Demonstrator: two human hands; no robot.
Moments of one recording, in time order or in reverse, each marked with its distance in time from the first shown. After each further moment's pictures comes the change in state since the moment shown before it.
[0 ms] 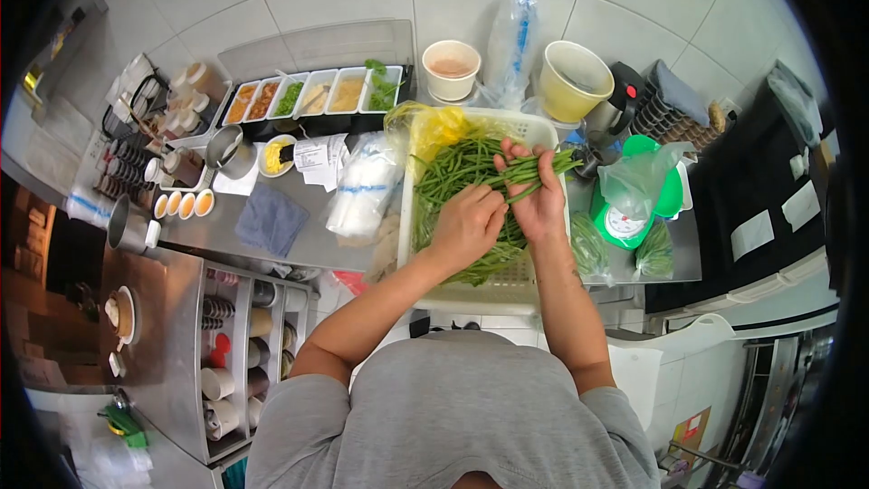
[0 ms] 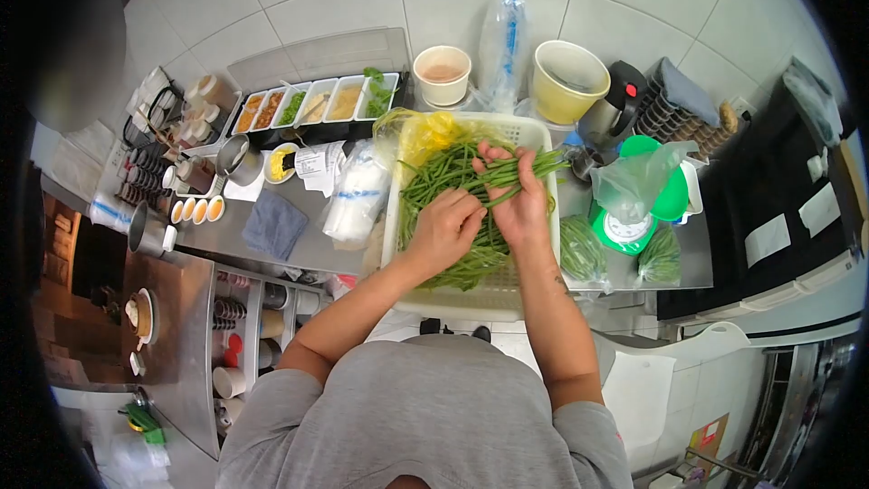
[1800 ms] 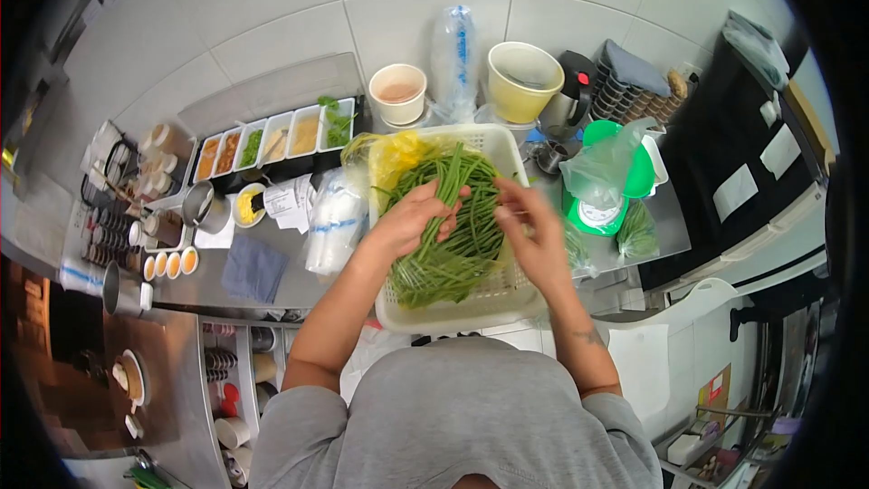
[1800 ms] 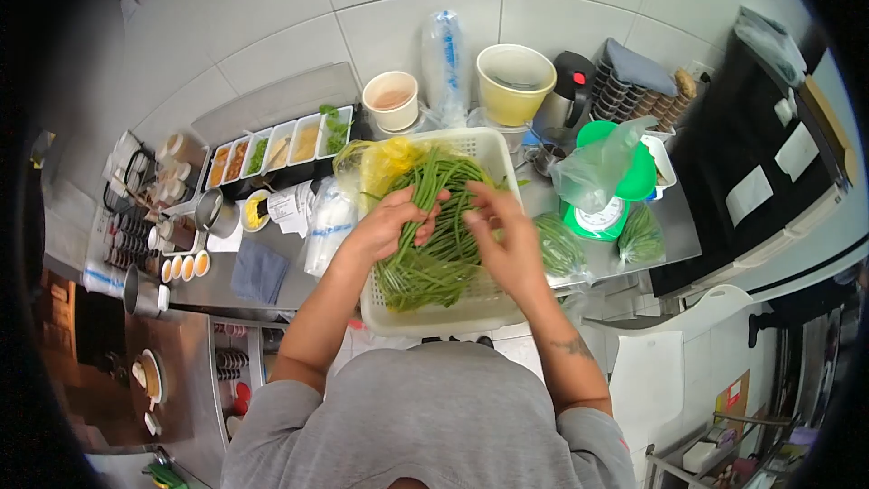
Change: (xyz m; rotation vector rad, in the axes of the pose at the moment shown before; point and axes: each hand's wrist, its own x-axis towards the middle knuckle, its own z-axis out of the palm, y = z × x) left_hand 0.044 -0.029 -0.033 -1.252 -0.558 -0.824; right_hand -0.068 -0.048 0.042 -1.450 0.036 -0.212
